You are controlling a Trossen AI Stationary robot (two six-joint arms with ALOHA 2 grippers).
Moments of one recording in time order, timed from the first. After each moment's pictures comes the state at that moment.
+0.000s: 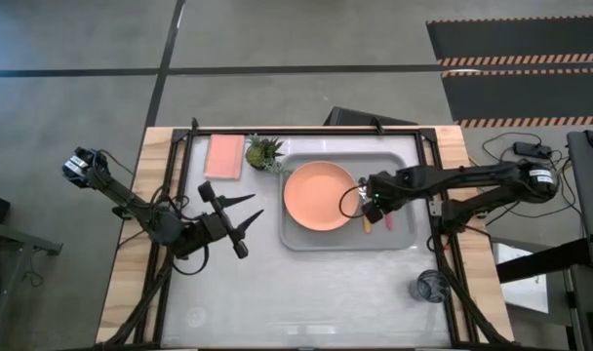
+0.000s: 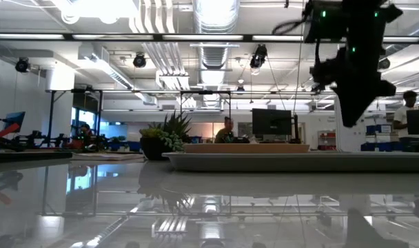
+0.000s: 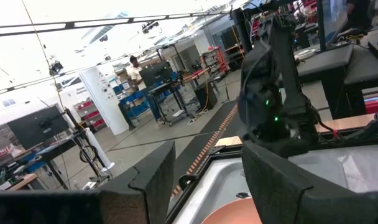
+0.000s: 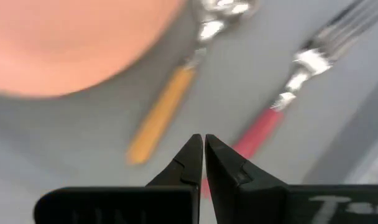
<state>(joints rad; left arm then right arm) -0.59 1.13 0.78 0.61 -1.09 0.58 -0.12 1.24 0.80 -0.93 0.07 0.87</state>
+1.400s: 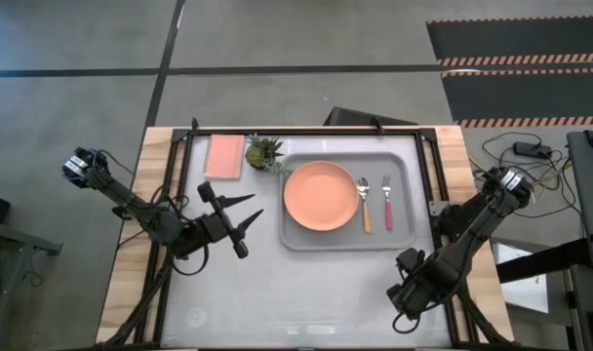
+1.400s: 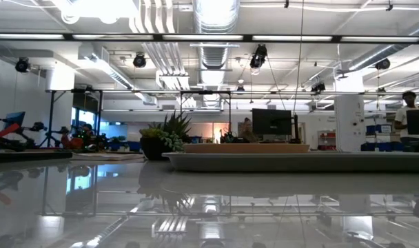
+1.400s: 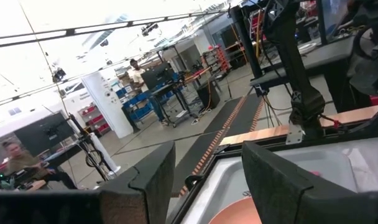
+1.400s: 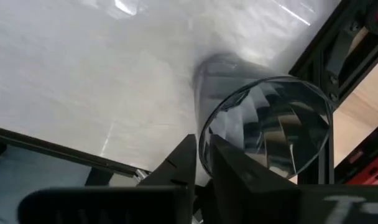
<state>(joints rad) -0.59 1.13 0.78 0.61 -1.09 0.63 0.81 1.57 1.31 -1.34 -0.23 1.89</state>
